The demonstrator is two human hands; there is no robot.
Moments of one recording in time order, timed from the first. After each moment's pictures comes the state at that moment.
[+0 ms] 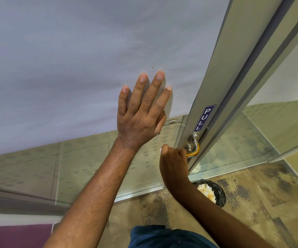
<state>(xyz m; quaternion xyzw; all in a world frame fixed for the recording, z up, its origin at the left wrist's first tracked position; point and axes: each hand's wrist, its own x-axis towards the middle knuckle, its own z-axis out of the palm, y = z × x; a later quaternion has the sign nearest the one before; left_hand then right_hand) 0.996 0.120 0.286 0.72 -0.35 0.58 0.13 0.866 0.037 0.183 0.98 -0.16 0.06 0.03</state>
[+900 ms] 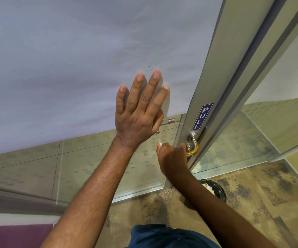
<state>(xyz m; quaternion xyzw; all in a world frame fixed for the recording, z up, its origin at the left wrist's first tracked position) 0.995 0.121 0.288 0.73 -0.35 0.58 0.13 0.876 0.026 0.188 0.98 -0.12 0.14 0.02</state>
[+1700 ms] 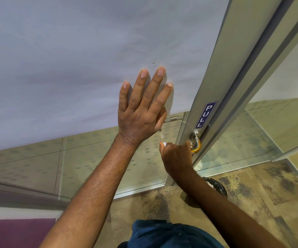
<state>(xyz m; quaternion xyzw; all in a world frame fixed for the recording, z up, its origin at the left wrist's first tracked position) 0.995 0.121 0.287 0.72 -0.36 0.58 0.13 0.874 0.018 0.186 0.99 -0.12 0.07 0.03</state>
